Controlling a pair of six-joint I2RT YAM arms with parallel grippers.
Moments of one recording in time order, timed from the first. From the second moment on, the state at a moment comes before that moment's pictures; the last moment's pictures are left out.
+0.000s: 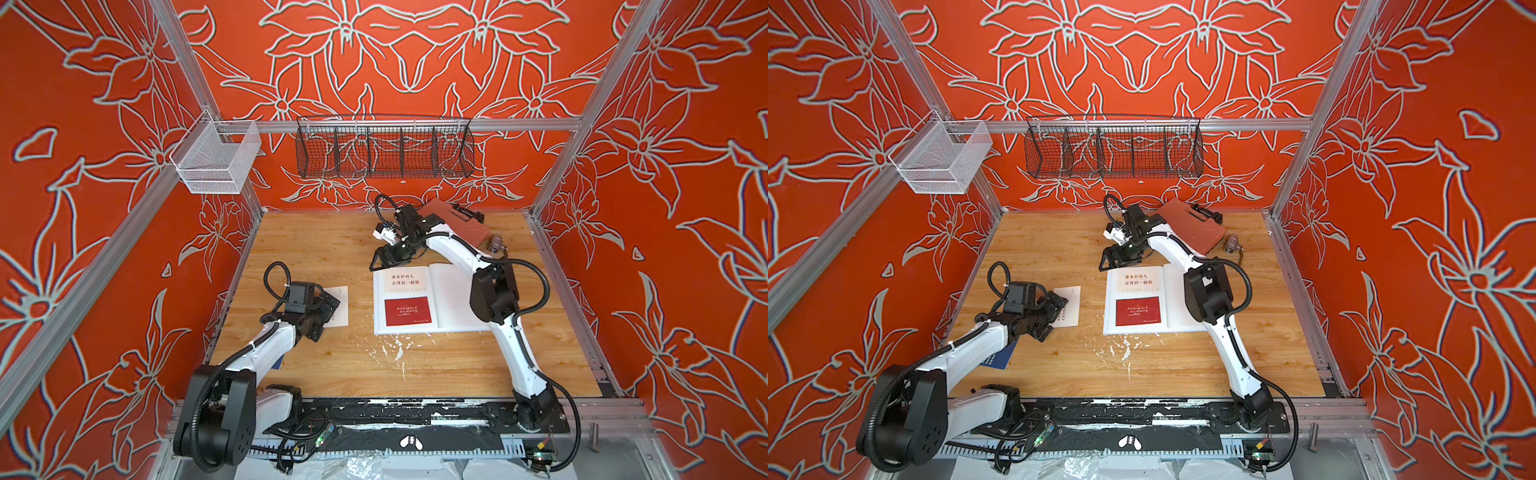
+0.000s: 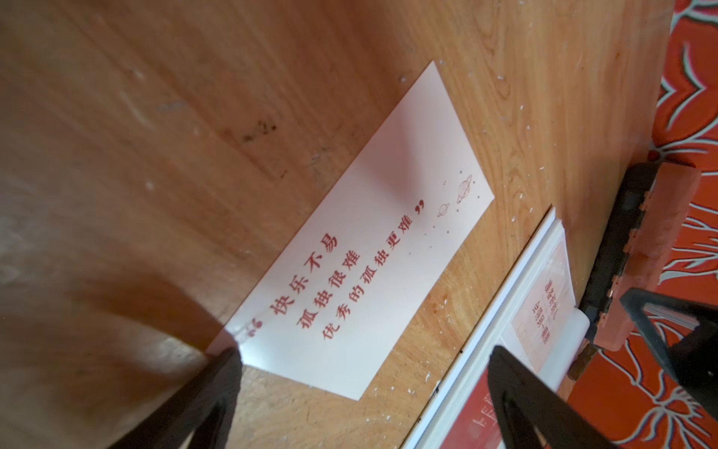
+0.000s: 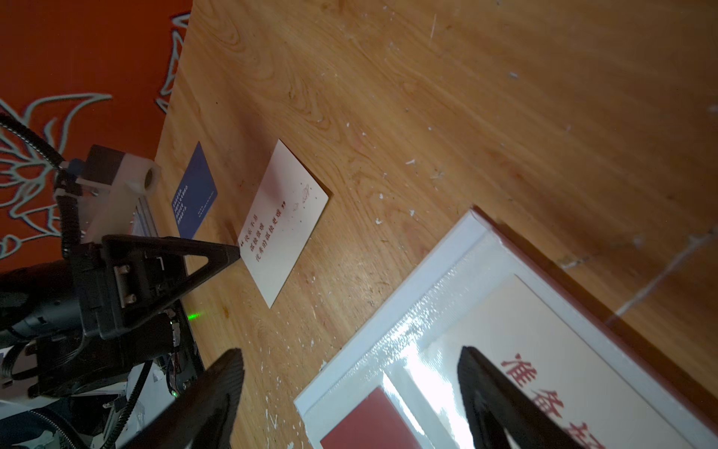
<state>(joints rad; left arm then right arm) -0.07 1.20 0.50 -0.26 0.18 -1.12 0.56 2.44 2.29 -1.00 -0.68 0.09</state>
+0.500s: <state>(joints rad) -0.04 1.23 0.68 -0.56 0.13 -1.01 0.66 2.62 2.46 -0.94 -0.74 0.20</state>
